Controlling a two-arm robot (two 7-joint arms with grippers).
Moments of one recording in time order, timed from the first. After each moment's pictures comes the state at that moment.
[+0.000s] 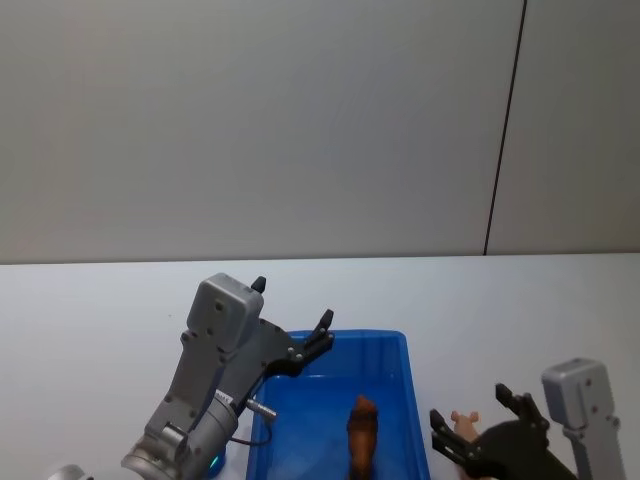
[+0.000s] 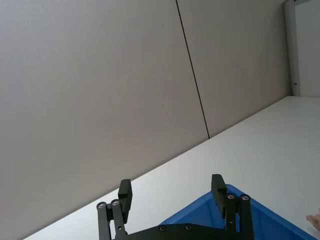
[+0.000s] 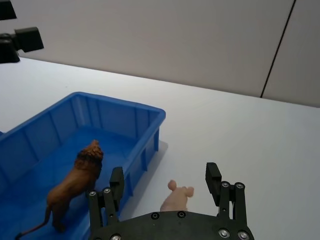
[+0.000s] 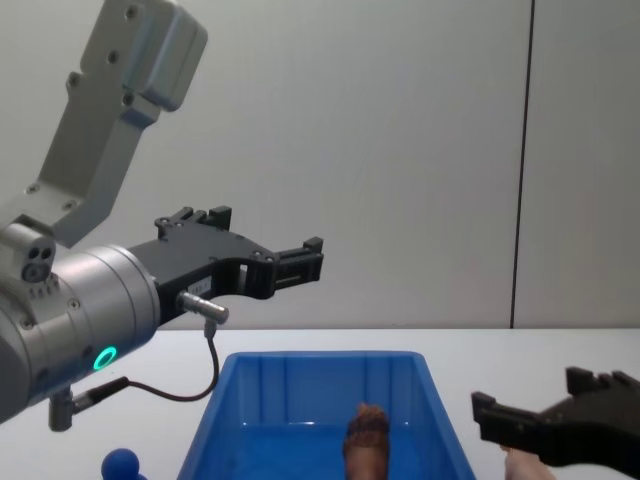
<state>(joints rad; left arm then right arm) -0.24 0.38 0.45 -1.63 -0.20 0.01 -0.01 -0.05 0.23 -0.30 -1.70 0.16 0.15 0.08</state>
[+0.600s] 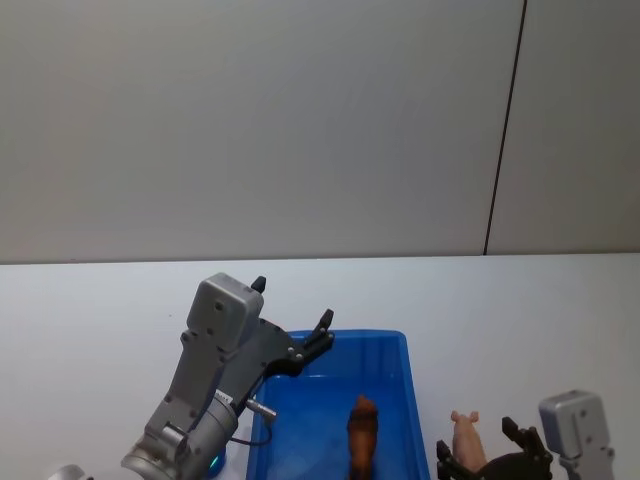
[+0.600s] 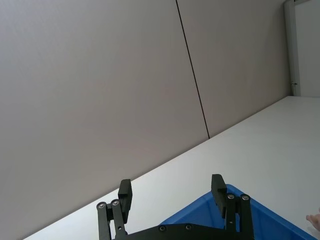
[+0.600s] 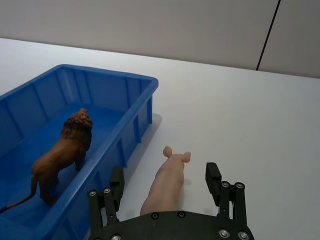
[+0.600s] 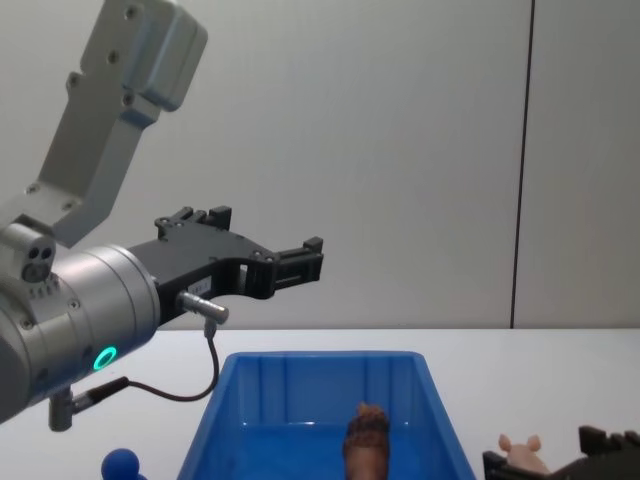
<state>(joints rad) -0.24 0.38 0.45 -1.63 -0.20 0.01 -0.01 -0.08 0.22 -0.31 -1.65 0.16 0.14 0.04</state>
